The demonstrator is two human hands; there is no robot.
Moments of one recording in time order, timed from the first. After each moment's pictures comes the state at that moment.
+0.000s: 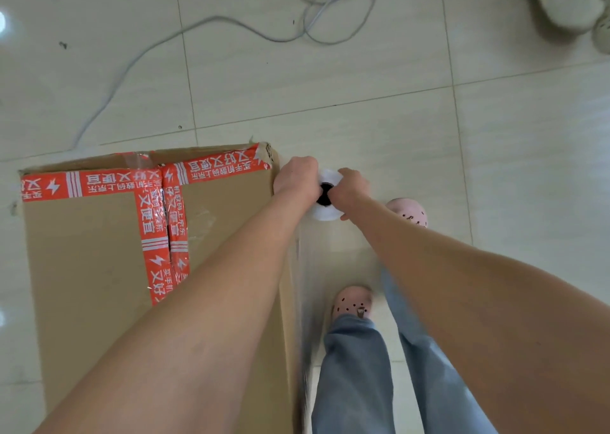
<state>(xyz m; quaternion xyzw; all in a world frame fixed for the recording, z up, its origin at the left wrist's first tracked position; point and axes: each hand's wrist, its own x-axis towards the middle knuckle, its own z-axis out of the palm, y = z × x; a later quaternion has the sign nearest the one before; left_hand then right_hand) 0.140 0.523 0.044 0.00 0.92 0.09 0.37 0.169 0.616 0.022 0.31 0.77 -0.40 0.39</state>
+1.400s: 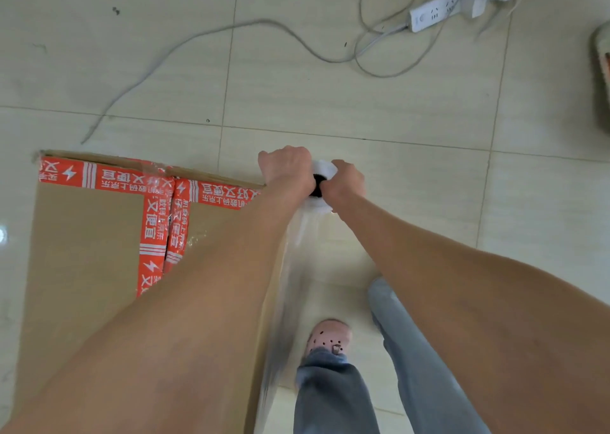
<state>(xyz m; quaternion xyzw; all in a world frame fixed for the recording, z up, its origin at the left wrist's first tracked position) 0.045 0.505 0.038 -0.10 0.93 -0.08 0.35 0.063 0.594 0.010 0.22 0.79 -0.41 0.39</state>
